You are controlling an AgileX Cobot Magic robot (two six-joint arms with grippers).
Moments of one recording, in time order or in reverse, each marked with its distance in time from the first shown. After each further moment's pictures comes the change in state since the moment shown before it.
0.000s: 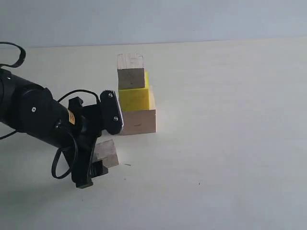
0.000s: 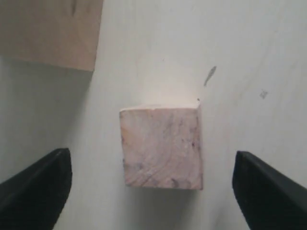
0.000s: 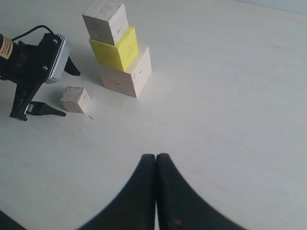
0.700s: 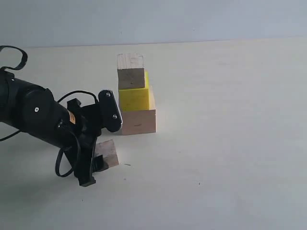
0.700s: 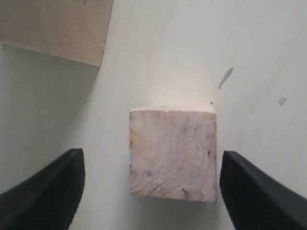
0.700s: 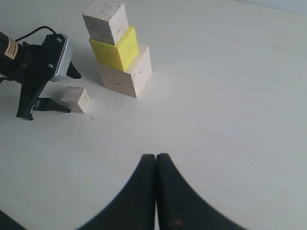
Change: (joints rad) left arm 0.020 0.035 0.000 -0.038 -0.034 0.000; right arm 0.000 0.000 0.000 0.000 0.000 0.000
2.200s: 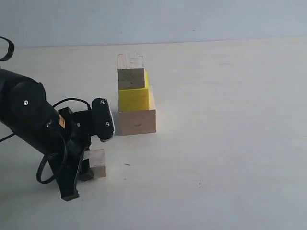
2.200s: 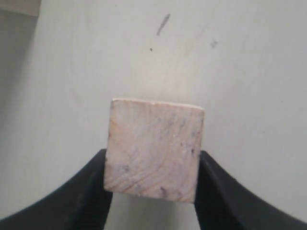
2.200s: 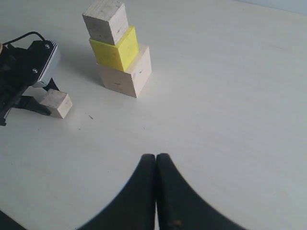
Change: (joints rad) left arm 0.000 -0.072 0.000 0.003 0.234 0.000; right arm 0.000 0.000 0.000 0.000 0.000 0.000
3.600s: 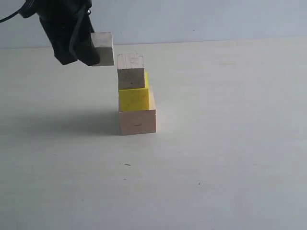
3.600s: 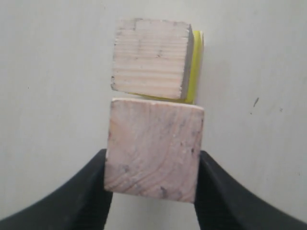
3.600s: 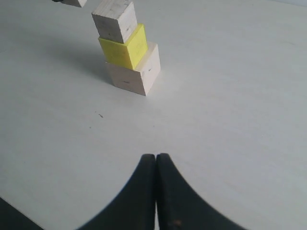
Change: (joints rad) left arm 0.101 0.034 -0.837 0.039 0.660 0.112; right arm 0.000 0.000 0.000 0.037 0.000 0.000
